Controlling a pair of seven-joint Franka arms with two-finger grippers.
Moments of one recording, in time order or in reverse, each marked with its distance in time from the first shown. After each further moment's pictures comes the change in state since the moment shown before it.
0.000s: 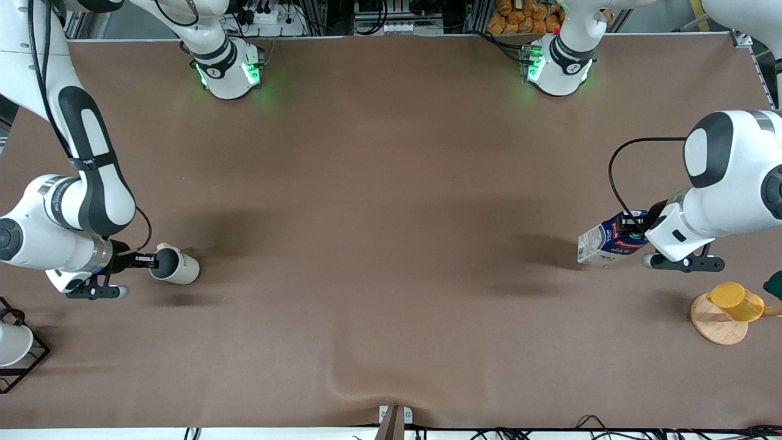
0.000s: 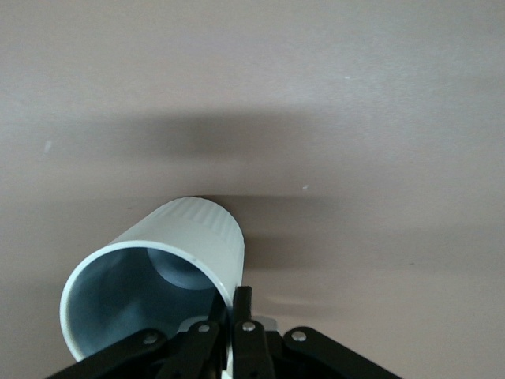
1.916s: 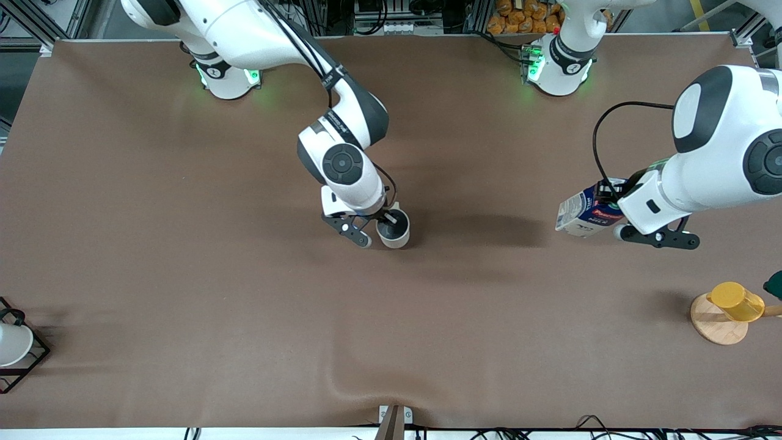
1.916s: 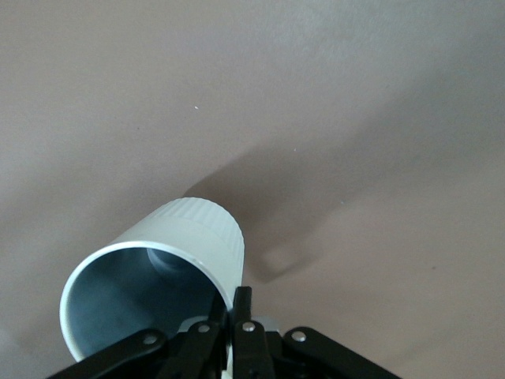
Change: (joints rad) left arm -0.006 -0.039 -0.131 0.122 0.000 -0.269 -0.043; right arm 0.849 0.127 0.022 0.239 0.092 0.038 1.438
